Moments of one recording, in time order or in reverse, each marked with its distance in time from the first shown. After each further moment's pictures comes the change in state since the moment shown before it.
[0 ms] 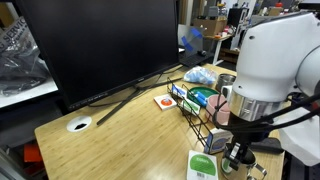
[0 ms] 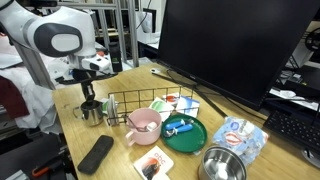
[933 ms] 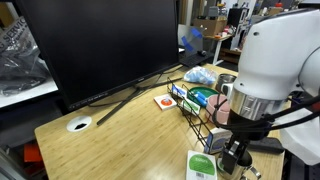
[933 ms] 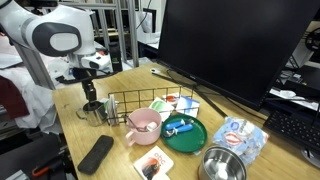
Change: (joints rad) arm 0.001 -0.016 0.005 -0.005 0.000 0.026 -0.001
